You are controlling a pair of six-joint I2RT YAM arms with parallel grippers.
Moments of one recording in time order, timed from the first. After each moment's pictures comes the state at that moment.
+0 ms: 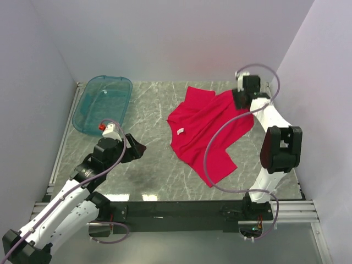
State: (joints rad) left arm -0.53 0.65 0.56 -0.38 -0.09 -0.73; right arm 0.02 1.82 1.54 -0.41 0.21 -0.23
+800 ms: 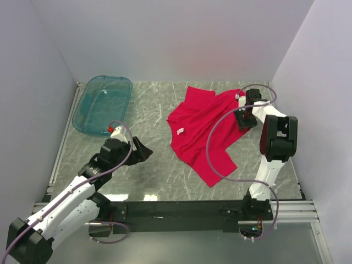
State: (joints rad) left arm -0.53 0.74 0.46 -0.23 0.04 -0.78; right arm -0.09 1.97 1.37 -0.60 0.01 -0.32
